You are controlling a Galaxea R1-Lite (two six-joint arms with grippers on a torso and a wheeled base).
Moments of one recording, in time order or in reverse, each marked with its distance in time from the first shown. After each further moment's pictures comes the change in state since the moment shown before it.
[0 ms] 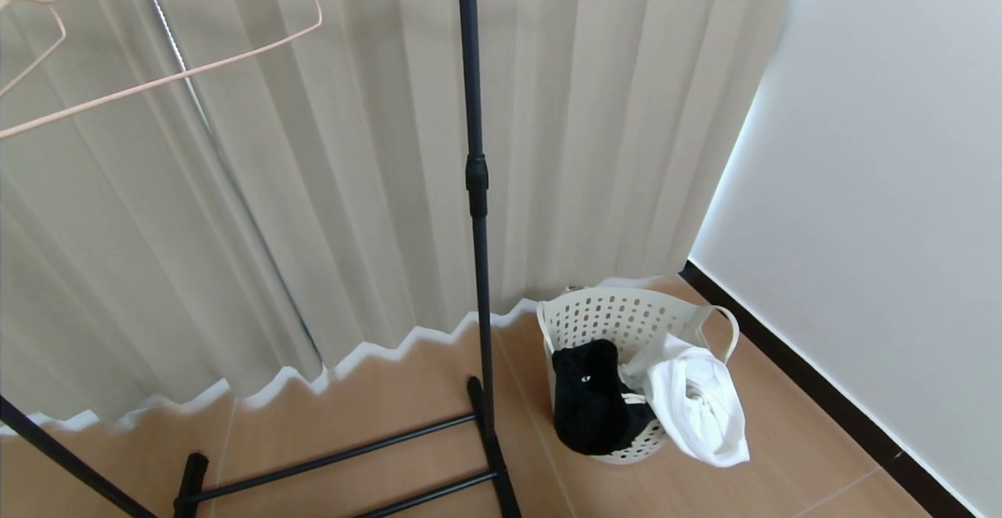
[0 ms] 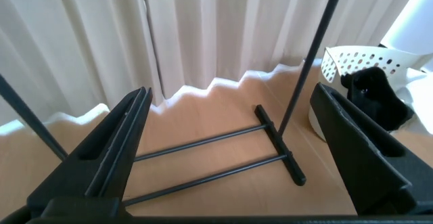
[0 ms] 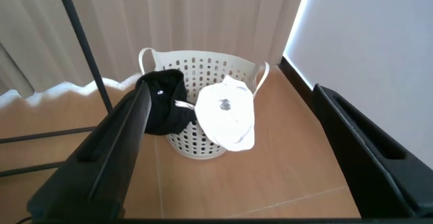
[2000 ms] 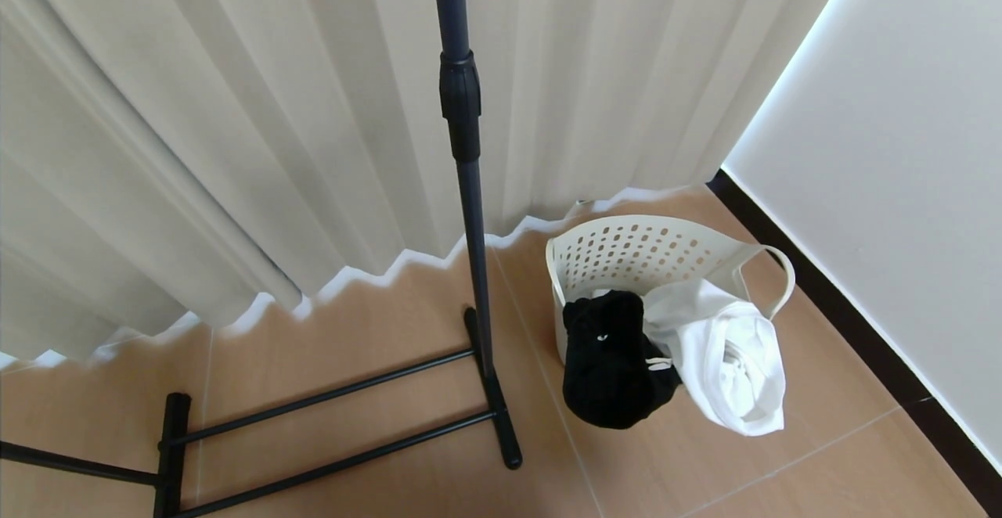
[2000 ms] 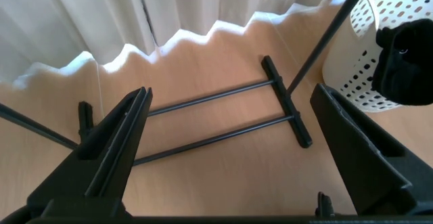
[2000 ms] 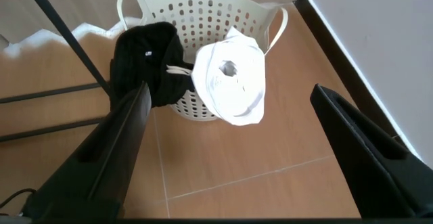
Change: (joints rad) left arm 0.000 0.000 -0.001 0.001 -0.001 -0.004; right arm 0.000 0.000 0.002 -0.002 -0.010 0.001
